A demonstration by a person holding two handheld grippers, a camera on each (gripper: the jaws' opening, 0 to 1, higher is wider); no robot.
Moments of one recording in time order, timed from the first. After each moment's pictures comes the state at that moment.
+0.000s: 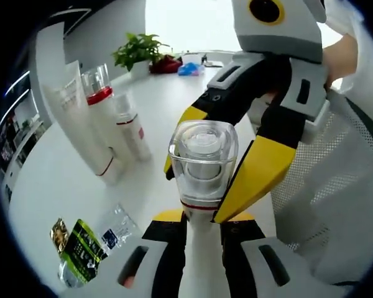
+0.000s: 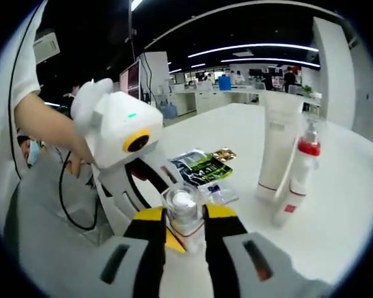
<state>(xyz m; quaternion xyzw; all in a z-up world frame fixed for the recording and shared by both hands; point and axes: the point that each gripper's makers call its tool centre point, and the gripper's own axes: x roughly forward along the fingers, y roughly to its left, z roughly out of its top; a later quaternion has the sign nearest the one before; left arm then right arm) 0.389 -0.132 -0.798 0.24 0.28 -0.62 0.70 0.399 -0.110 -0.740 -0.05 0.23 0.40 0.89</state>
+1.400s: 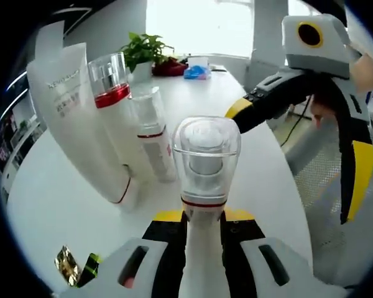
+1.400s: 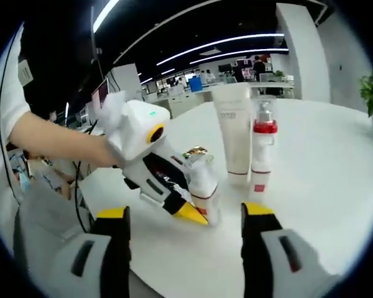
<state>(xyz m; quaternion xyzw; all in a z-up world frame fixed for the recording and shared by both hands) 0.450 -0.166 -0.799 0.22 0.27 -0.63 0.70 0.408 -0.158 -0.738 0.03 0.25 0.32 0.92</state>
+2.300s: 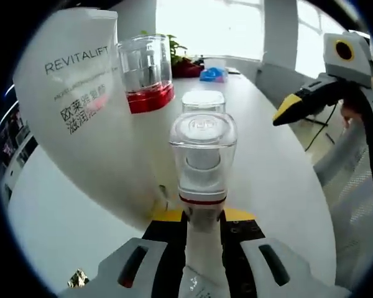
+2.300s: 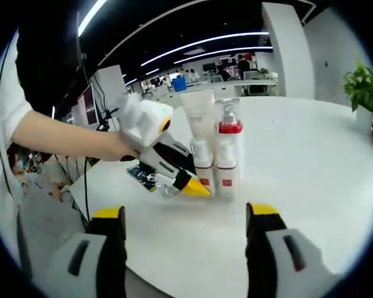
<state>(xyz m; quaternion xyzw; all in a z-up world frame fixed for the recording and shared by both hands) 0.495 -0.191 -0.799 0.21 0.27 -0.61 0.72 0.406 -0.197 -0.730 0.03 0.25 0.27 0.93</state>
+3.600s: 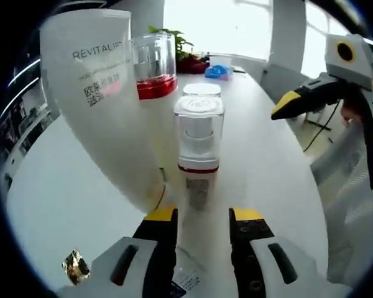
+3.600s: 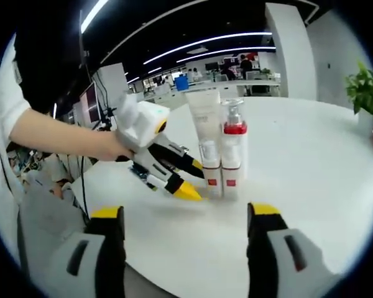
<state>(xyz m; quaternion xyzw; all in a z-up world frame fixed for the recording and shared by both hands) 0.487 -0.165 -0.798 0.20 0.29 -0.59 0.73 0.402 -0.192 -0.727 0.02 0.26 0.28 0.93</state>
